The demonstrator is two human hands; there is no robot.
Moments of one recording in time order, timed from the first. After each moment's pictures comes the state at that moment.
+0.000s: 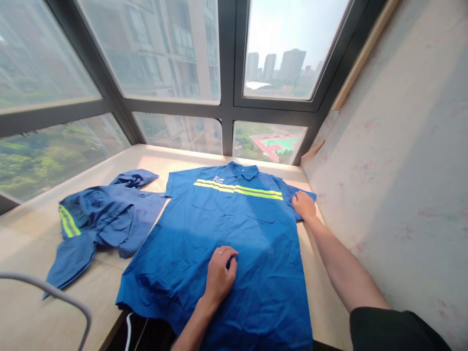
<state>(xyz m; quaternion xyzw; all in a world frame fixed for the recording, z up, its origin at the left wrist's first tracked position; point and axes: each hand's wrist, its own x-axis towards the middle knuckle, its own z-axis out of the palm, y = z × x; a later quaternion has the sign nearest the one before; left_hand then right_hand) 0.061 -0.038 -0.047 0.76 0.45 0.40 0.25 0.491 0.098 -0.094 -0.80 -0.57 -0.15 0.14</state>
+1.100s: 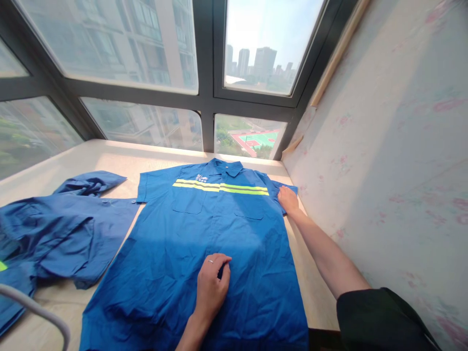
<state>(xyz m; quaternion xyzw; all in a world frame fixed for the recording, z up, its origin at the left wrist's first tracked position) 0.056 -0.035 -0.046 0.76 0.42 0.41 0.28 0.484 0.092 -0.085 -0.80 -0.58 -0.16 0.10</state>
